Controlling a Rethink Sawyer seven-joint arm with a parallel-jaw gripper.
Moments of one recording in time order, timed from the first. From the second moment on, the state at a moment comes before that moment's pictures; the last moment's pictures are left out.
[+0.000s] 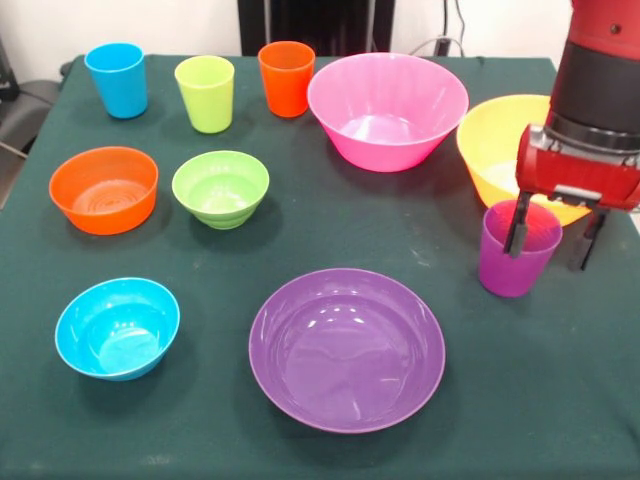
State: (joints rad) arm 0.20 -0.30 -0.27 1.14 0.23 0.49 2.02
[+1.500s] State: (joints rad) arm 0.29 -0.32 -0.31 1.22 0.27 0.51 2.08
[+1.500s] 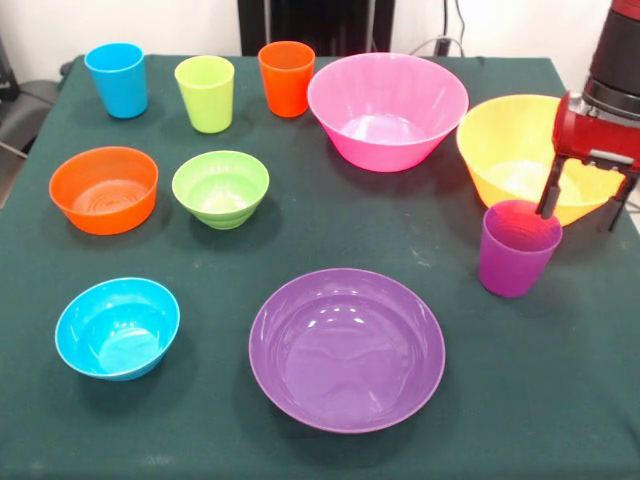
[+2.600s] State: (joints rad) arm 0.29 -0.23 -0.31 1.26 0.27 0.40 2.08
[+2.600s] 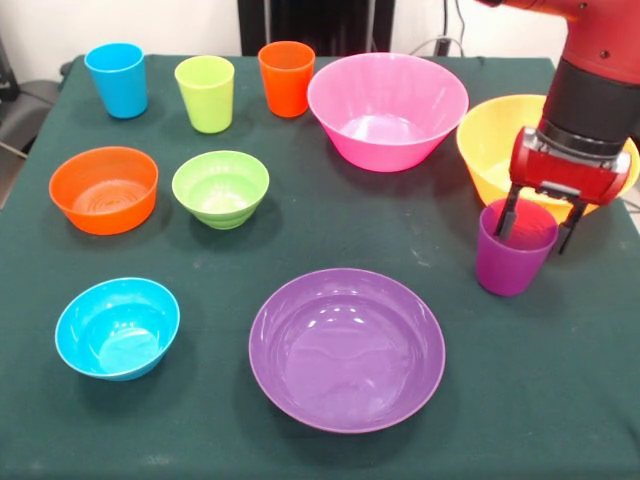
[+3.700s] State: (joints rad) arm 0.32 -0.16 -0.35 1.23 0.33 0.36 2.08
